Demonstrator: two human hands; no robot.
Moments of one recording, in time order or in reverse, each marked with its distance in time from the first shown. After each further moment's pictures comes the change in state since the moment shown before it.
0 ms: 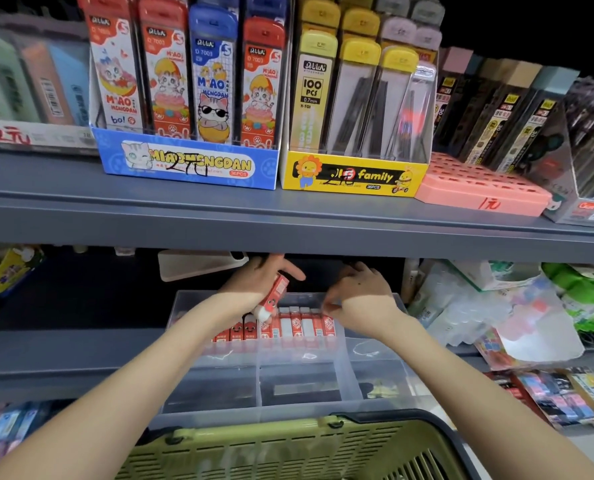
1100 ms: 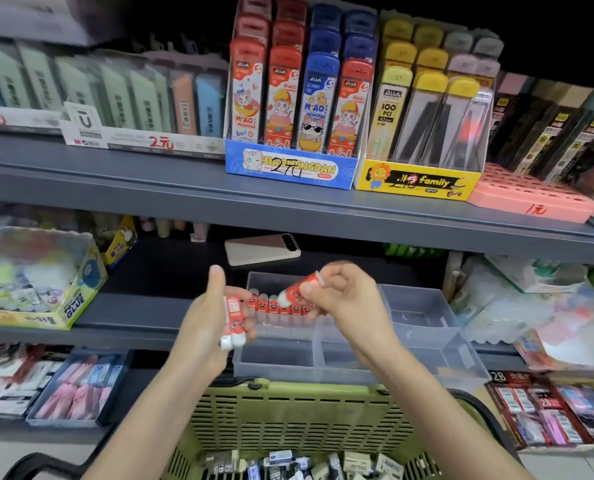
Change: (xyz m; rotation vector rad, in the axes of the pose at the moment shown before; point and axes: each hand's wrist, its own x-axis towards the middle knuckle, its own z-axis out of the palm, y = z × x) left_hand -0.118 -0.046 -0.061 -0.866 0.427 -0.327; right_hand -0.064 -0.105 -0.038 1.718 0.174 -0.063
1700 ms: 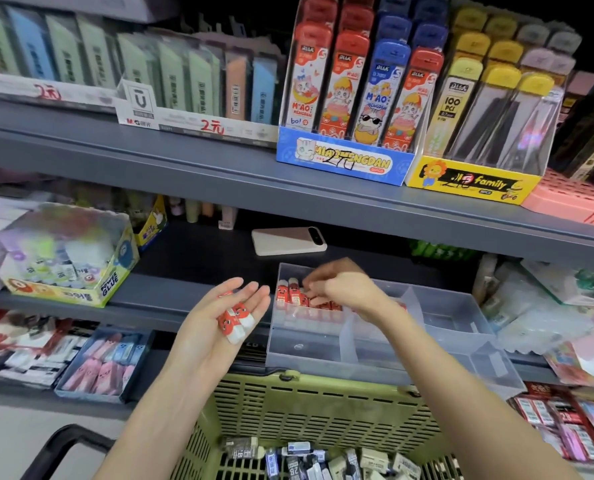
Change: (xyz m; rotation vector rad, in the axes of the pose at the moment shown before) left_hand -0.001 -0.007 -0.045 -0.585 -0.157 -0.006; right_hand 0.069 0.032 0.023 -0.515 -0.265 0.244
